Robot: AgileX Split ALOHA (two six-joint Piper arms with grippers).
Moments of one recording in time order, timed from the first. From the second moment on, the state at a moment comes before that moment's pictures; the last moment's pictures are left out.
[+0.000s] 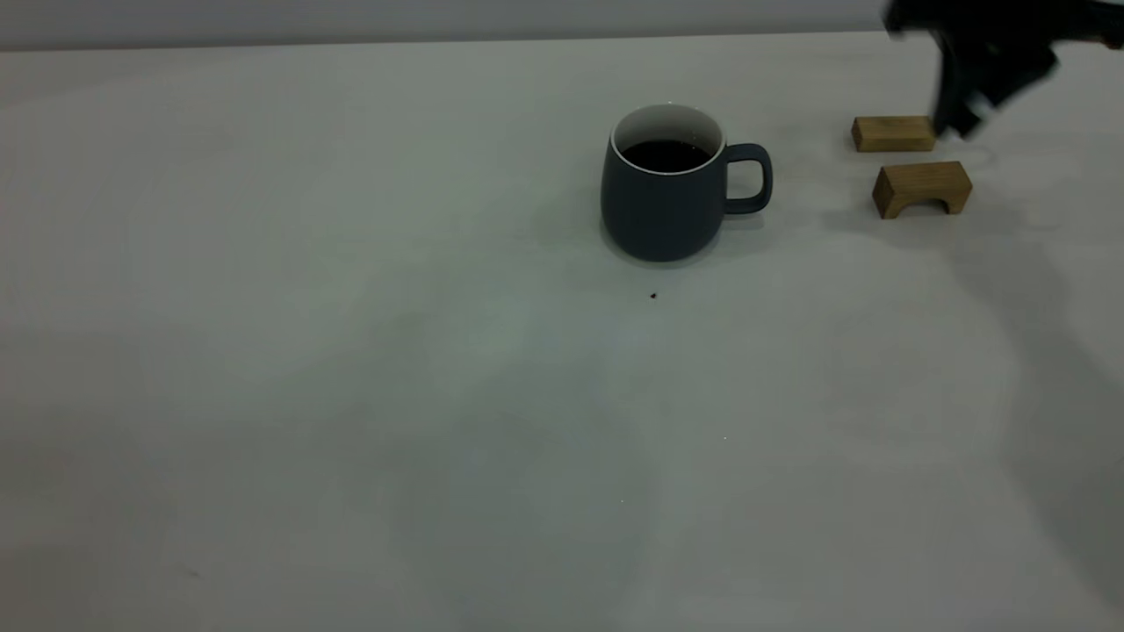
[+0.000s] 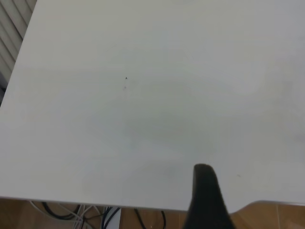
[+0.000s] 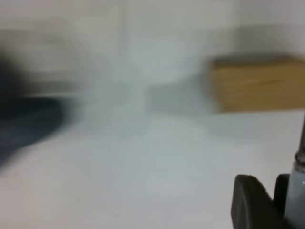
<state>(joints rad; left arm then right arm) 0.04 -0.02 -0.49 0.04 1.14 -0.05 0.06 2.30 -1.62 0.27 0.83 -0.07</state>
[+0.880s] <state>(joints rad) 0.04 -0.02 -0.49 0.04 1.14 -0.05 0.08 2.35 -1.62 1.50 1.17 0.11</state>
